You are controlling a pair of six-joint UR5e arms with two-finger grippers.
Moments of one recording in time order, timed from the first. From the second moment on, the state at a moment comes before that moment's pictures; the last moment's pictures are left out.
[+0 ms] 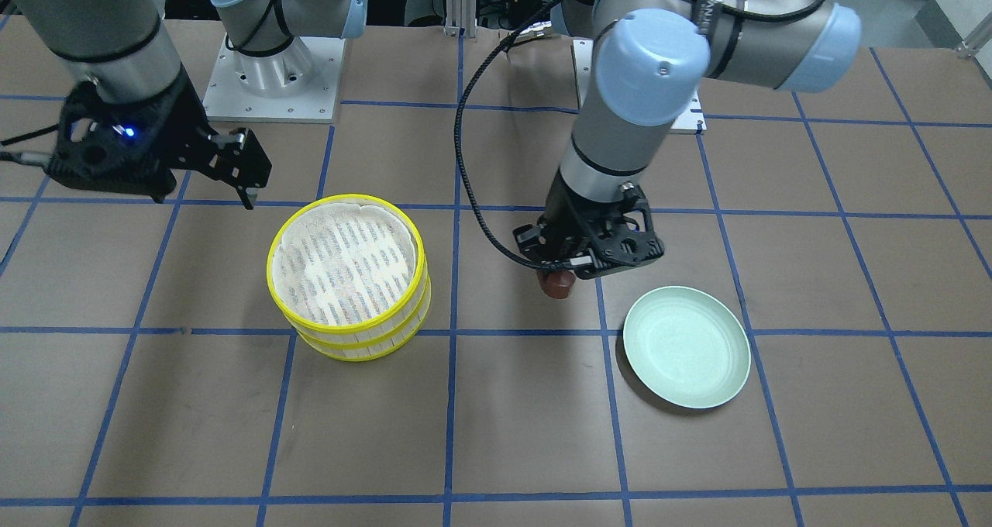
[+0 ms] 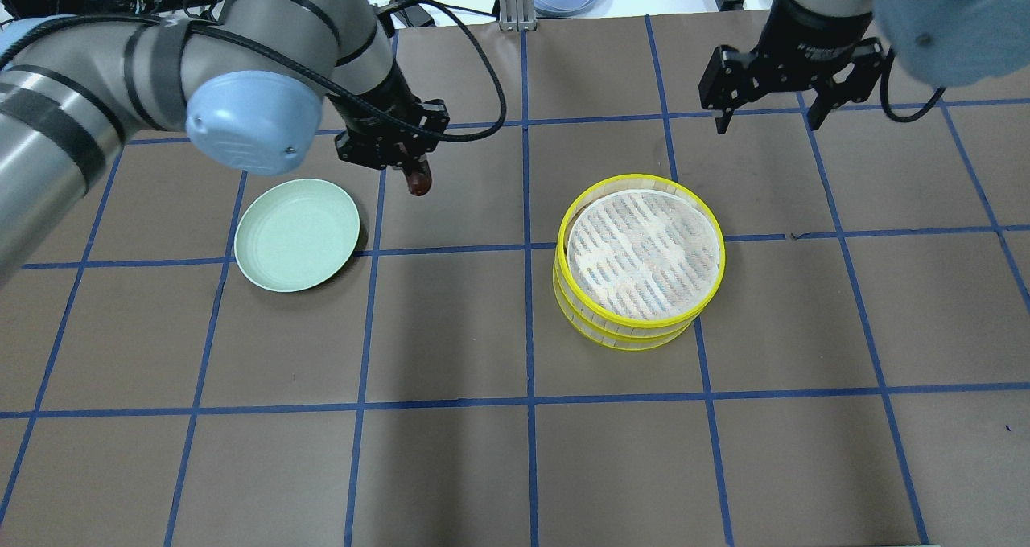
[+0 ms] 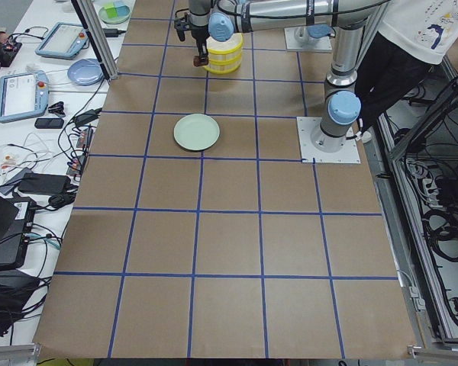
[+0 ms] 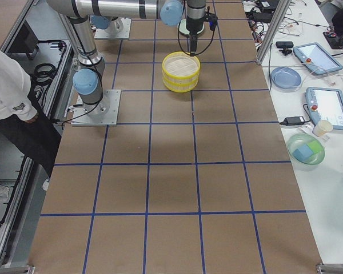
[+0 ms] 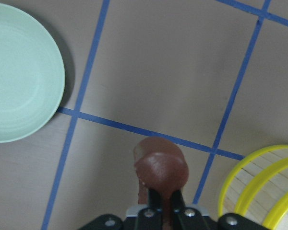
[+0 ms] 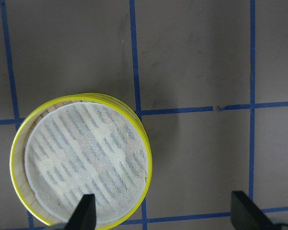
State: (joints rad) left arm -1.78 -1.80 -1.59 -1.26 1.50 -0.55; right arm 1.56 -1.52 1.48 -1.58 -1.61 0.04
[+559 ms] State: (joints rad) left arm -2.02 -1.87 -1.59 -1.08 1.49 -0.74; right arm 1.57 -1.58 1.43 -1.54 -1.60 0.19
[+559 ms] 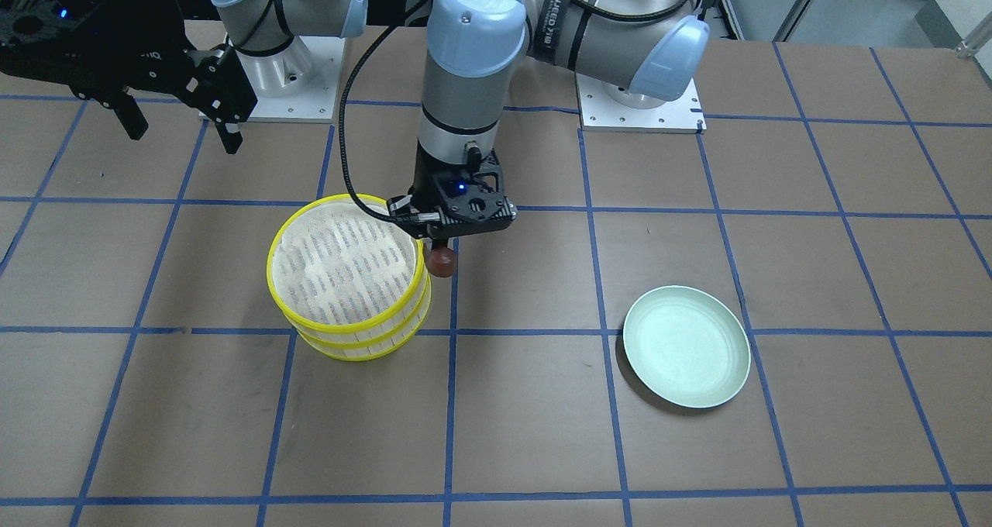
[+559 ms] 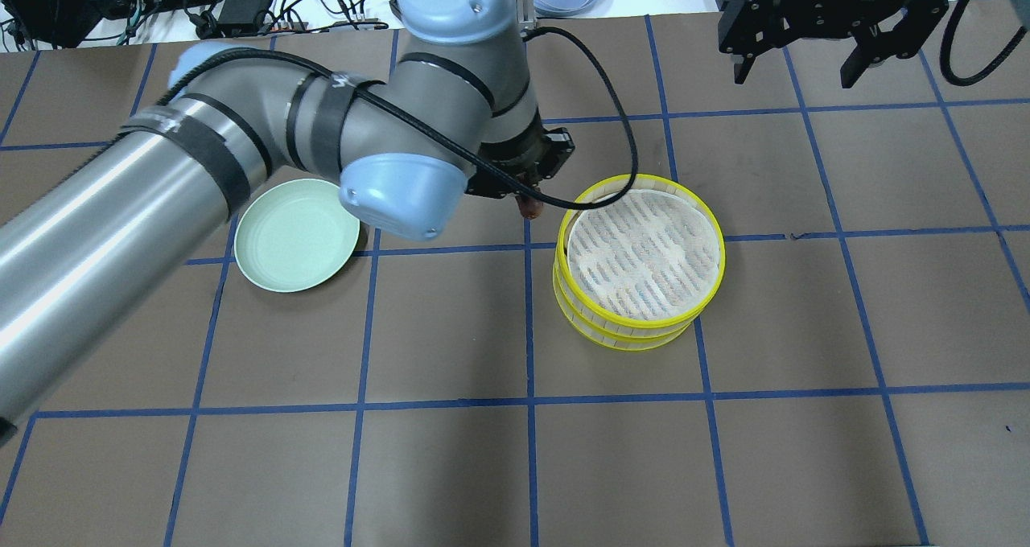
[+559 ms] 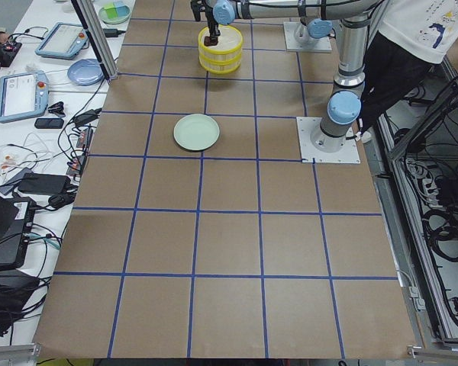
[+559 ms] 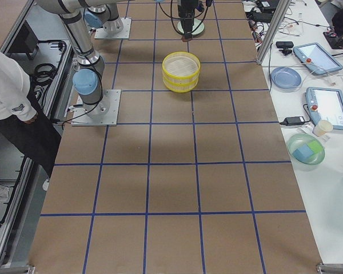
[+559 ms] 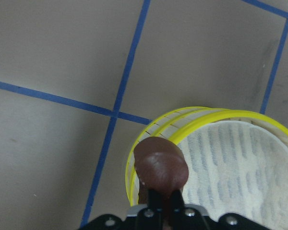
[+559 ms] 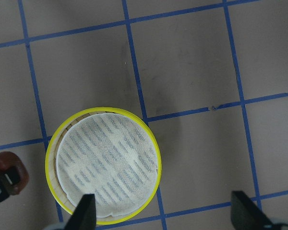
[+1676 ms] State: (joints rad) left arm -2.11 -2.00 -1.59 -0.90 1.41 -0.84; right arm 1.57 -1.62 1.50 -1.54 -1.59 0.07
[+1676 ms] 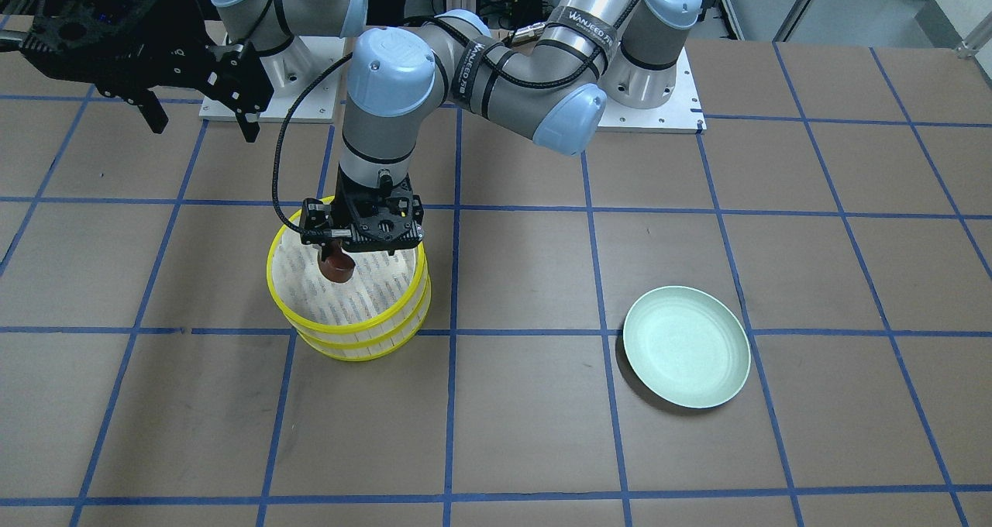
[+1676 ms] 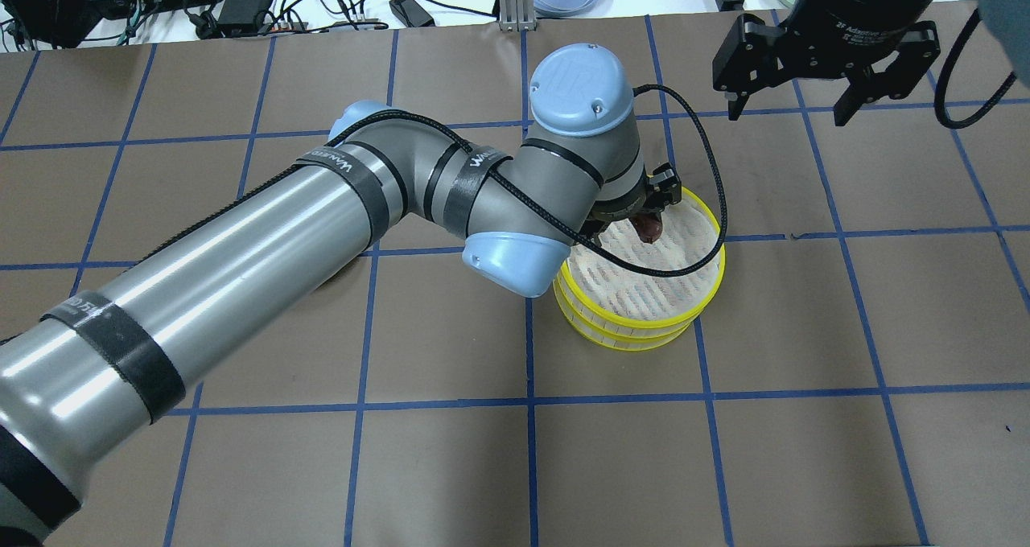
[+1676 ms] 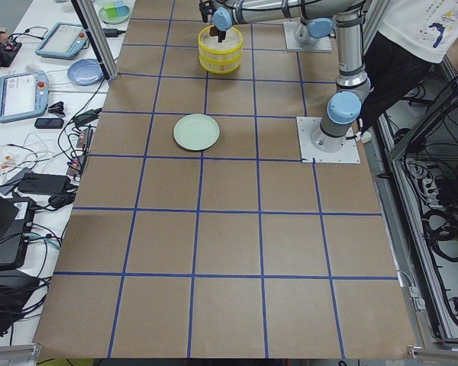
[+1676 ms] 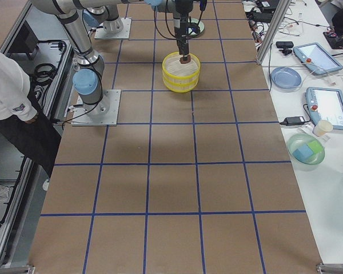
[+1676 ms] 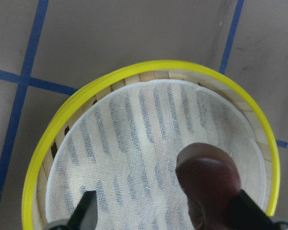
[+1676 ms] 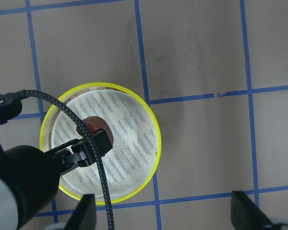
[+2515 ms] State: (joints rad) left arm -1.99 -1.90 -1.58 -0.99 1.42 -0.61; right arm 1.57 -1.62 1.51 -1.52 -1.59 0.02
